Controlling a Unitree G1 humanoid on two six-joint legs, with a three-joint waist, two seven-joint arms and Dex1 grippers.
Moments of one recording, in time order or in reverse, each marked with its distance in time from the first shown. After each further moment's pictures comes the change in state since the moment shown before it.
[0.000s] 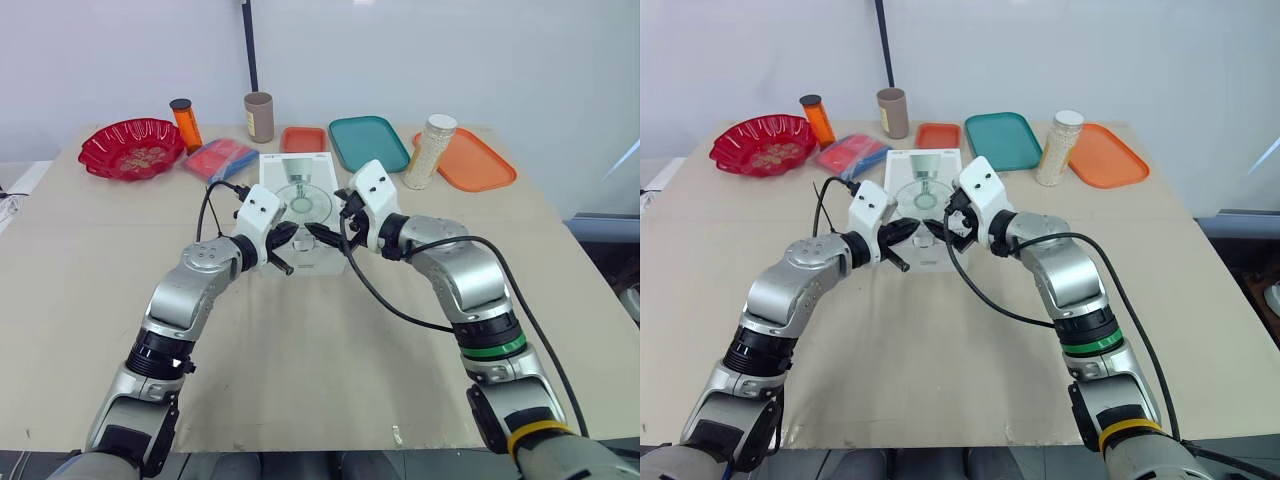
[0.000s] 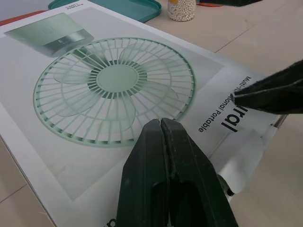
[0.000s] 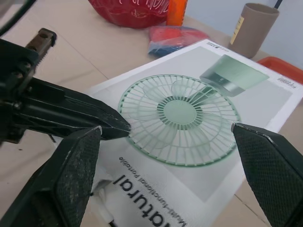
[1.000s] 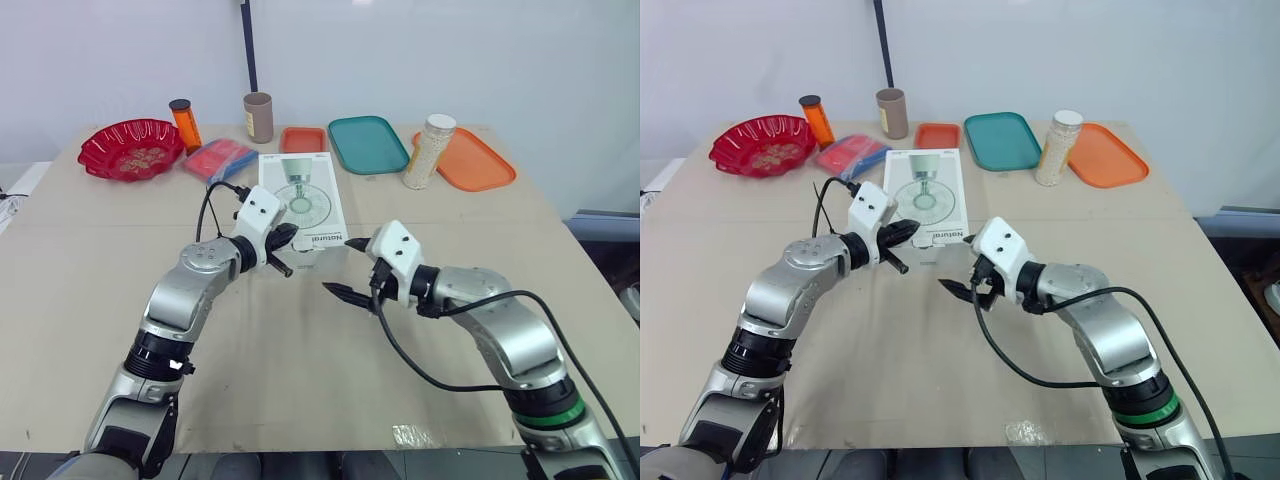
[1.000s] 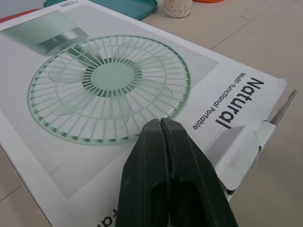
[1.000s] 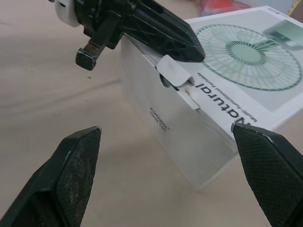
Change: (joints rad) left arm 0.004 0.010 0.001 -0.020 0.008 0.023 -0.020; right arm 0.314 -0.201 0.030 -0.333 0.039 -0.060 0.126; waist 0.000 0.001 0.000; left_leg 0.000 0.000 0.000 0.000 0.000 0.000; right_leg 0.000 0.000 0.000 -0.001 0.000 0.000
